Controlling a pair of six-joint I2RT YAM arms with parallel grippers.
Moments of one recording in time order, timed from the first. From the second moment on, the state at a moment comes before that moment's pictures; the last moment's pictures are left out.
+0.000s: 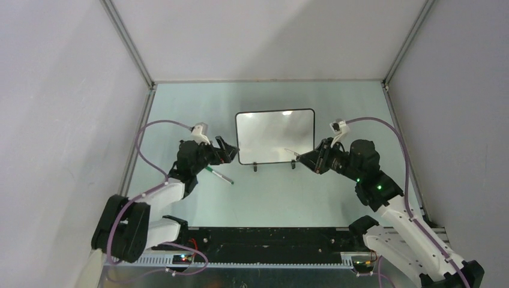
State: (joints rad) left arm -0.29 1.15 0.35 0.49 0.25 -0.55; right arm 0.49 0.73 0.67 -0.19 -0.38 0.53
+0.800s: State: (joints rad) left arm -0.29 1.57 0.56 0.65 0.57 -0.40; right arm 0.49 0.67 0.67 -0.21 -0.41 0.49
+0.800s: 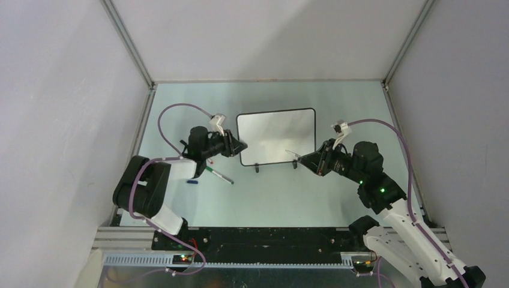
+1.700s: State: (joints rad) left arm -0.33 1.25 0.40 0.60 0.46 -0.40; right arm 0.48 0.64 0.67 -0.25 -0.32 0.55
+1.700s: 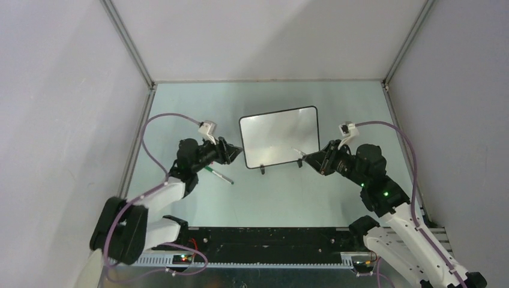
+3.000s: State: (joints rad) left arm -0.32 0.76 0.20 0.51 -0.09 -0.63; right arm 0.34 0.54 0.67 -0.36 -0.15 0.61
